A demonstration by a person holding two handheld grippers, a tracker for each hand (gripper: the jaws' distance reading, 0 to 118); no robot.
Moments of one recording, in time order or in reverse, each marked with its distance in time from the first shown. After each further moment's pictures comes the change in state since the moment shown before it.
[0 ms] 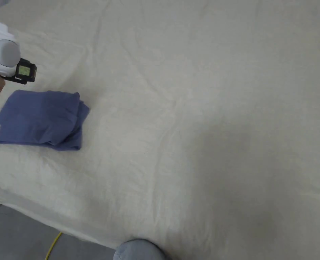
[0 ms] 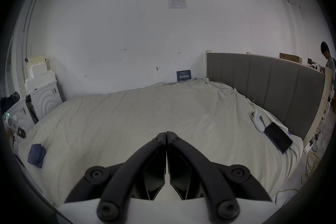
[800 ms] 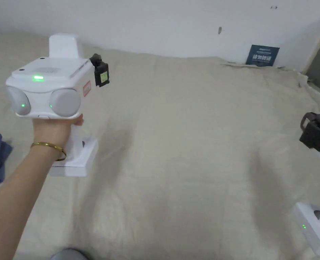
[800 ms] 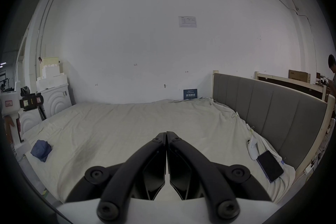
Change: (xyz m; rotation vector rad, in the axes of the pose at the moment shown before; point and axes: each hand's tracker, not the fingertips) left arm 0.148 -0.018 0.333 0.657 -0.751 0.332; right arm 0.055 0.041 0.042 0.126 0.098 0.072
